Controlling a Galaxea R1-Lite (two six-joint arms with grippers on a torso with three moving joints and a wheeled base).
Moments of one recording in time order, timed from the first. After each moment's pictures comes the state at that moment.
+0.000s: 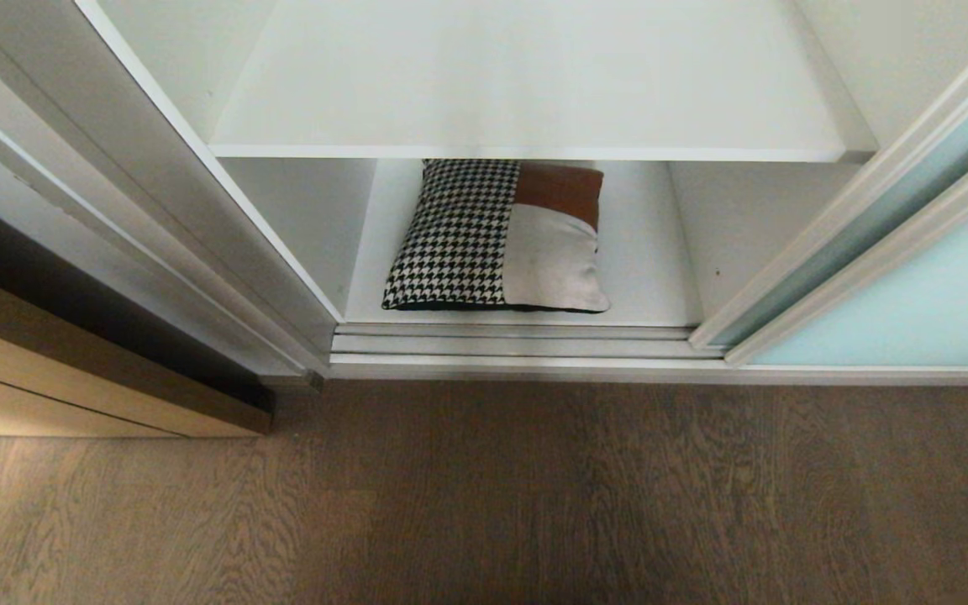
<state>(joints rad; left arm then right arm) 0.00 0.00 0.00 0.00 -0.02 0.10 0.08 0.28 -0.34 0.43 0.10 0.21</state>
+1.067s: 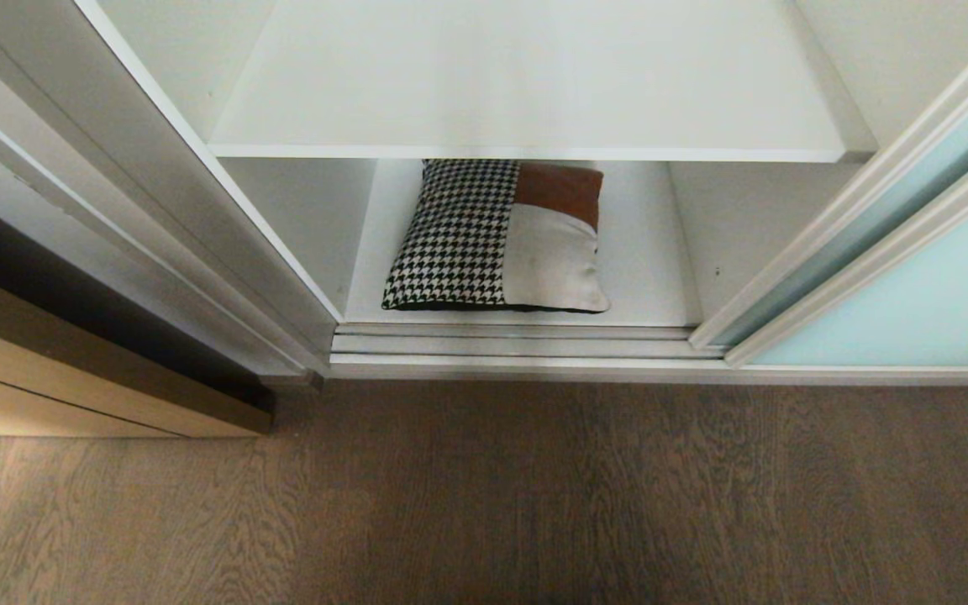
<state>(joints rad) 0.00 0.00 0.00 0.00 -0.02 0.10 0.00 0.00 0.00 -0.04 -0.01 0.21</state>
